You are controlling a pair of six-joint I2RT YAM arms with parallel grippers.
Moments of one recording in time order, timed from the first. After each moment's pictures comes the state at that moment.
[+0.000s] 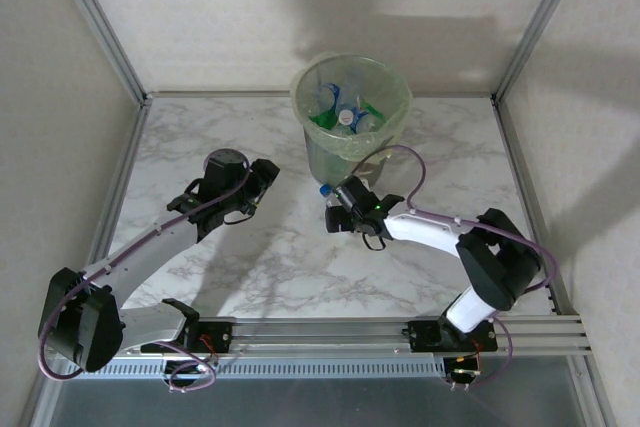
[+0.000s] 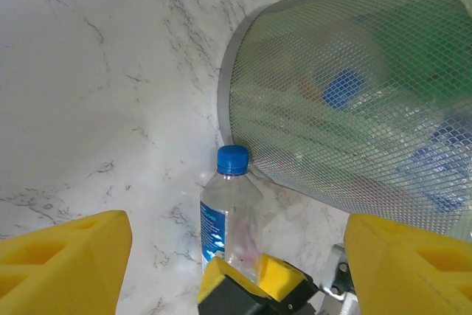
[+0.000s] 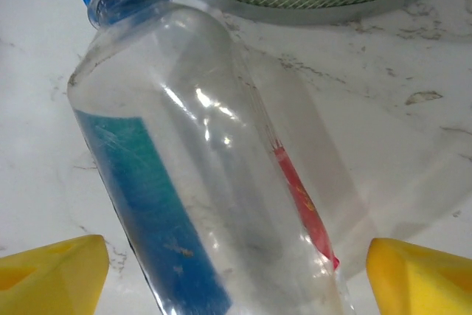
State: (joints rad) left arm -0.42 1.21 0.80 -0.24 0.09 -1.29; right arm 0.81 1.62 0.91 -0.36 0.21 0.56
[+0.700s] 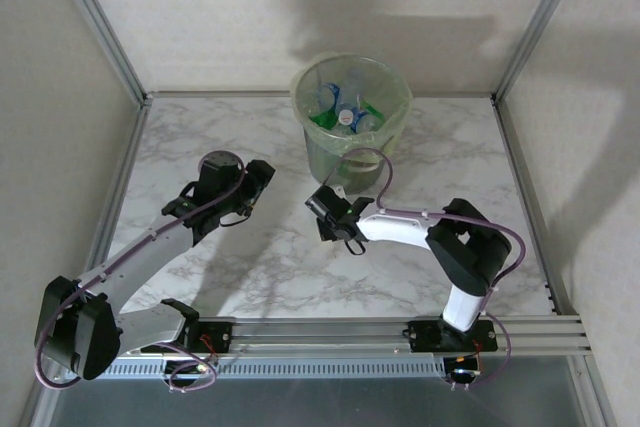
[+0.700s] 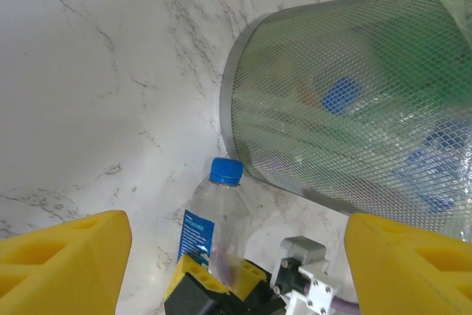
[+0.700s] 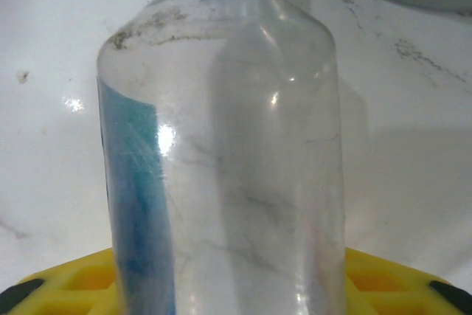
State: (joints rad) left arm -0.41 1.17 0.78 -0.25 0.09 -1.29; right arm 0.94 1.75 1.02 -0.43 0.29 0.55
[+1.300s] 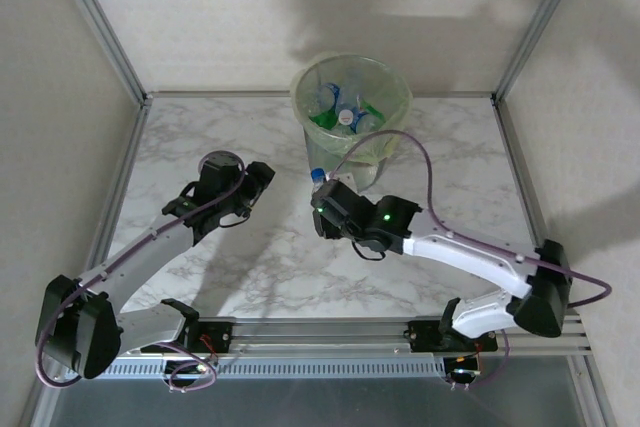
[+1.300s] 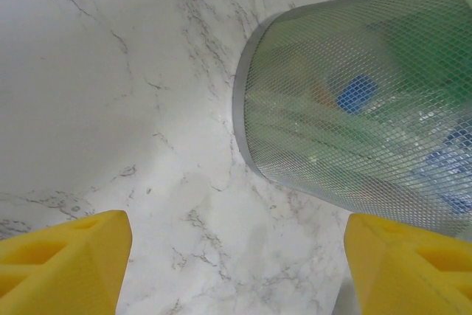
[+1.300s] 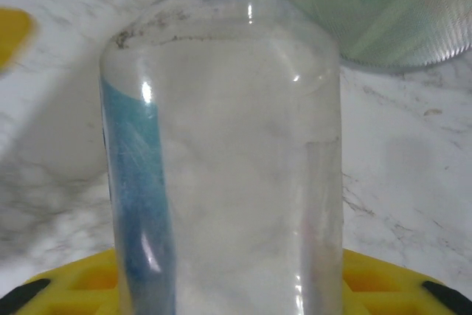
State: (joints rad) left arm -0.40 1.18 0.78 -0.27 0.09 -1.26; right arm 1.12 1.35 1.24 -0.82 0.36 0.71
